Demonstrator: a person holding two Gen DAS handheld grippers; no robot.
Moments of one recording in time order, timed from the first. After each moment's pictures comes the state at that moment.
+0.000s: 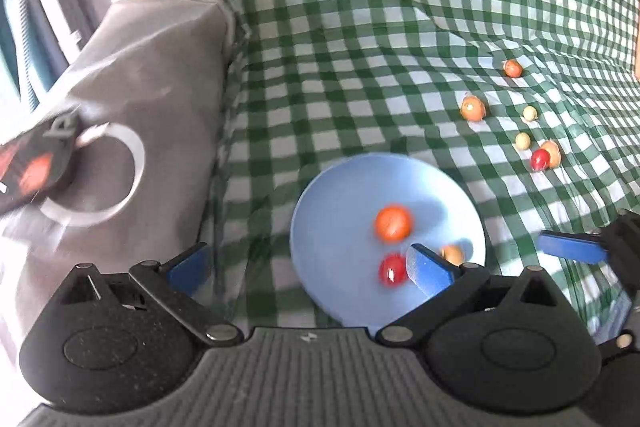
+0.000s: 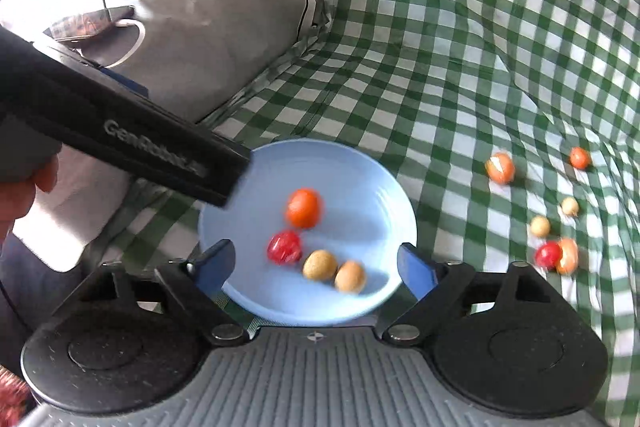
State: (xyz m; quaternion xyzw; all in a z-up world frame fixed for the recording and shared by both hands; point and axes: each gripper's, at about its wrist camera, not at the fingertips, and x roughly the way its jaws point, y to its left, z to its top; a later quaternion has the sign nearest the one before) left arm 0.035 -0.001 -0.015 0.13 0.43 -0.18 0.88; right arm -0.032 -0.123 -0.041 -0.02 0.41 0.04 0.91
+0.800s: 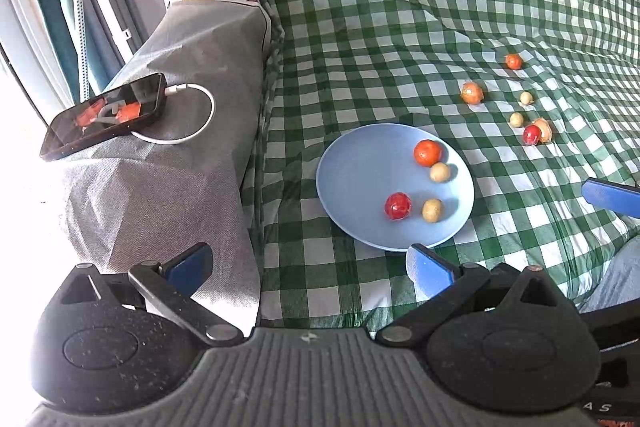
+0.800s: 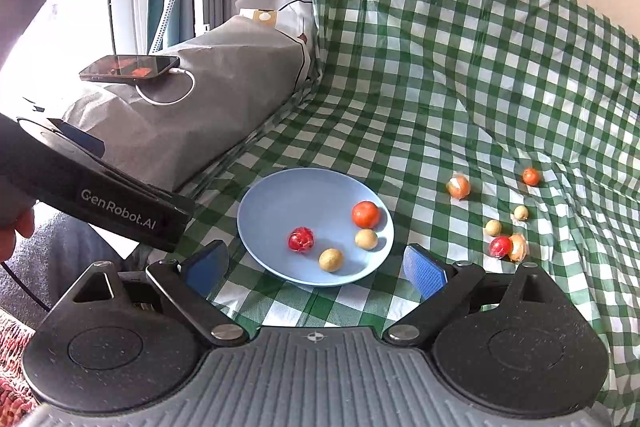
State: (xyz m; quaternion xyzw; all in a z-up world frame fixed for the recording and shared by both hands) left arm -0.053 0.027 0.014 0.15 0.41 -0.14 0.89; right arm -0.131 -0.096 0.012 -0.03 0.33 0.01 0.94
